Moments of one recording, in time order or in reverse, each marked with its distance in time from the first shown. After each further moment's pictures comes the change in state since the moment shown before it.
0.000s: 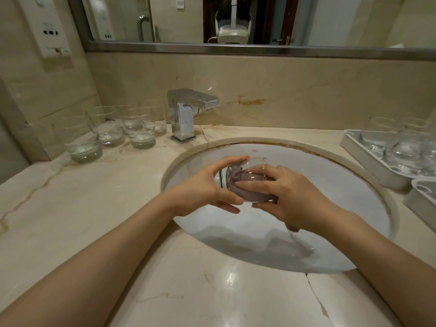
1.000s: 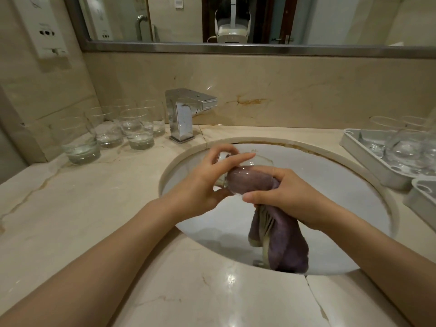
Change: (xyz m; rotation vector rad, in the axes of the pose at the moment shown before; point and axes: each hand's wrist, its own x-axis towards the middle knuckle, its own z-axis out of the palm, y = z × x) left_hand 0.007 -0.020 -0.008 0.854 0.218 0.647; right_hand 0.010 -0.021 -0.019 1.156 -0.068 0.496
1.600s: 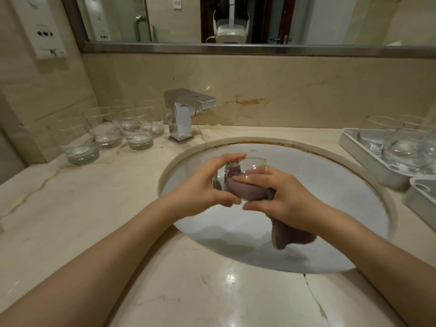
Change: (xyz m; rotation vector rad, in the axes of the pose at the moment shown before) left_hand 0.004 0.013 -0.004 -0.468 -0.132 -0.418; right_hand -0.001 0.011 -0.001 -0.612 0.045 -0.186
